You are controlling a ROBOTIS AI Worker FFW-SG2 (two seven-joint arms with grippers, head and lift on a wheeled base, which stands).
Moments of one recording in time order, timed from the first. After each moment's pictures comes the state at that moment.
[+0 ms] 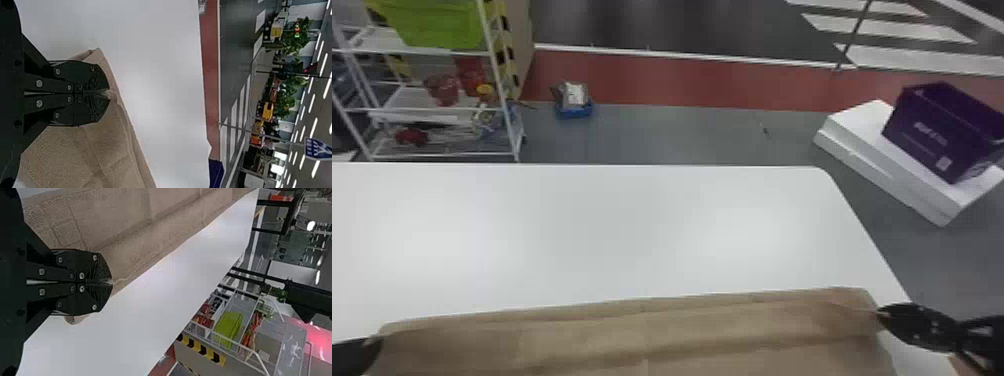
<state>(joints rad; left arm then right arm) 0.56 0.05 0.61 -2.21 -0.03 0.56 -1.11 0.39 -0.48 -0.62 -1.46 -0.08 -0.43 1.36</state>
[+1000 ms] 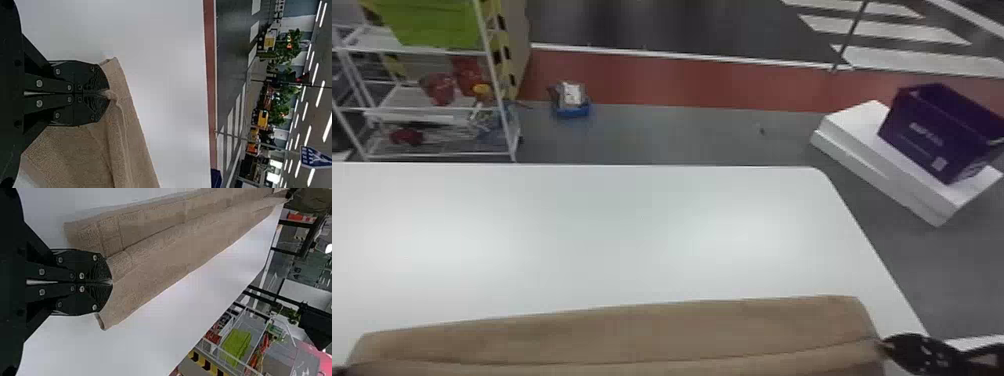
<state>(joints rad) 0.62 0.04 0.67 -2.11 0.03 0.40 -1.10 0.42 -0.53 -0.60 -1.31 -0.06 -0.65 1.36</state>
